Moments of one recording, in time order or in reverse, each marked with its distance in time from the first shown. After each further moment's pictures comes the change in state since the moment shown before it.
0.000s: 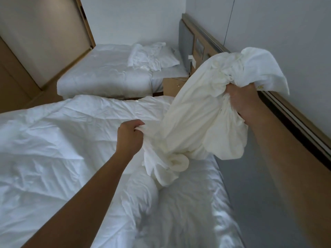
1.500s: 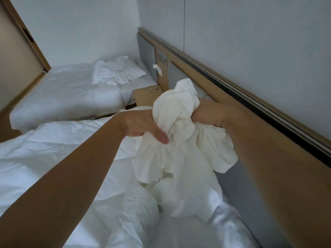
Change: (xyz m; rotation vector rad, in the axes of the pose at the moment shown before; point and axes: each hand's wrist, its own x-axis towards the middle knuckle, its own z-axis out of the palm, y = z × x) left_hand 0.066 0.094 0.005 -0.133 -1.531 0.003; right_hand -0.051 -0.041 0.028 -0.305 -0.503 0.084
